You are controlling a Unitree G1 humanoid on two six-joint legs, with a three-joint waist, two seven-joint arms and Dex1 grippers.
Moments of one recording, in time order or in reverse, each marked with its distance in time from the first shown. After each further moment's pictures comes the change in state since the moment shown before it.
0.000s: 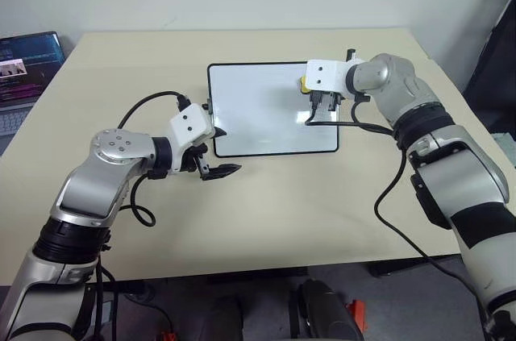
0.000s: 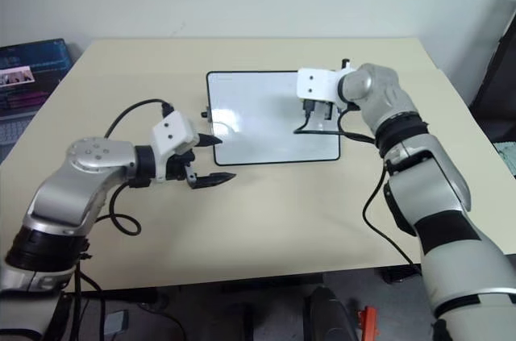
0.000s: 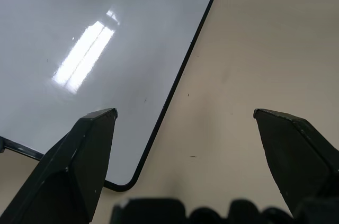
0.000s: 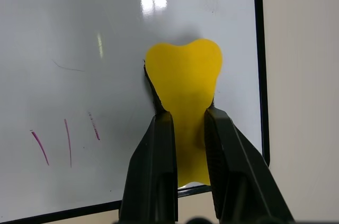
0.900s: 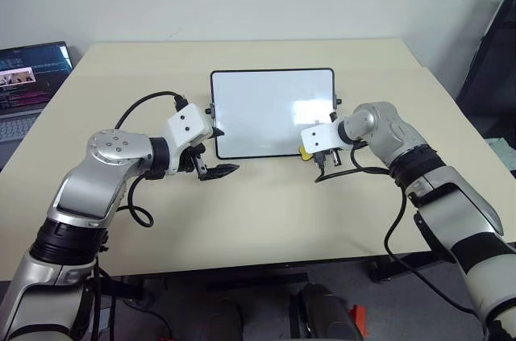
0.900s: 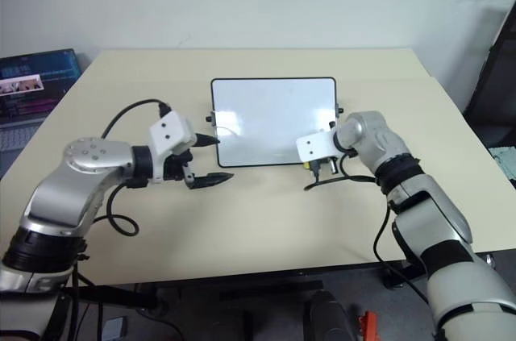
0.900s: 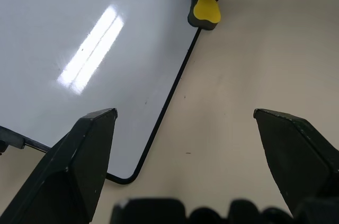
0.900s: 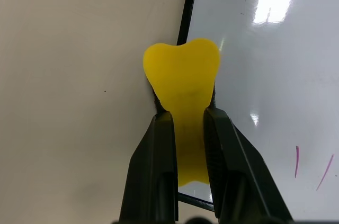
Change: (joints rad) left arm 0.003 0.008 0.010 -0.001 0.000 -0.001 -0.001; right arm 0.278 -0.056 0.082 -0.308 -0.031 -0.013 0.385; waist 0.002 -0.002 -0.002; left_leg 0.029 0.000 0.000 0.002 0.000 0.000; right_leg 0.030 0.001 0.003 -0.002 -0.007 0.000
